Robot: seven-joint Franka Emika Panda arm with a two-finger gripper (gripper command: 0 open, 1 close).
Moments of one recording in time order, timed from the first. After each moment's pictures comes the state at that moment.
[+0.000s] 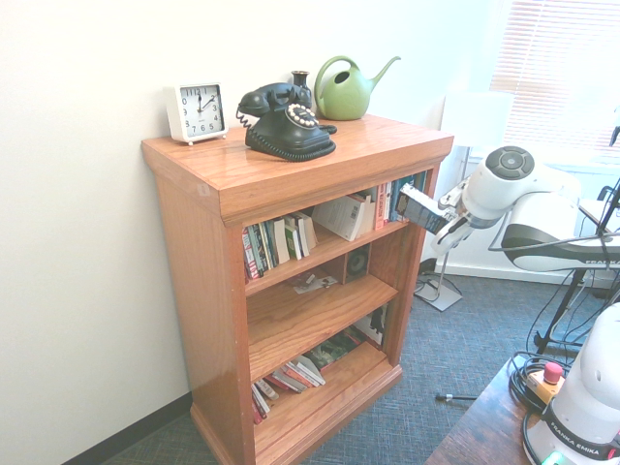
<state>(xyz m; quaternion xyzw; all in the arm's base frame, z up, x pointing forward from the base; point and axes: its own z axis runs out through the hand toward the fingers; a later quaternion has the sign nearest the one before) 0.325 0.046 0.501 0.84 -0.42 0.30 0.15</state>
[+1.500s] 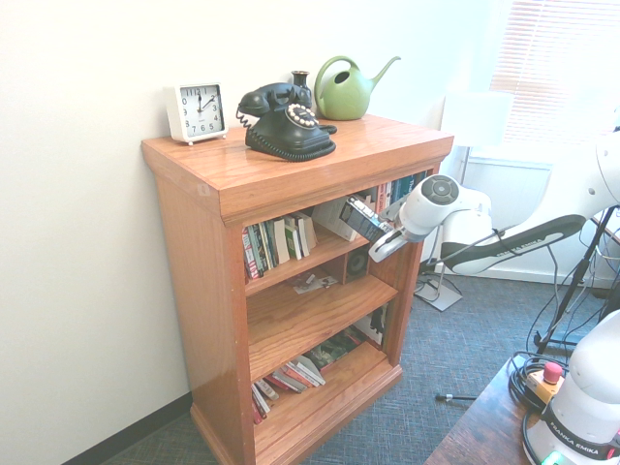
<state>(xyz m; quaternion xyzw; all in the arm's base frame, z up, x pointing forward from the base) 0.461 0.054 0.426 0.85 -0.40 0.34 0.07</state>
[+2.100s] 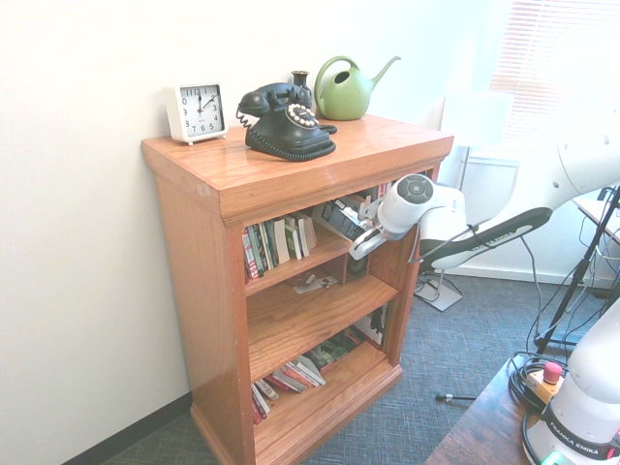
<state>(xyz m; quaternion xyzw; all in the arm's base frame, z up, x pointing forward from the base) 0.504 0.073 0.416 0.86 -0.39 0.34 0.06</state>
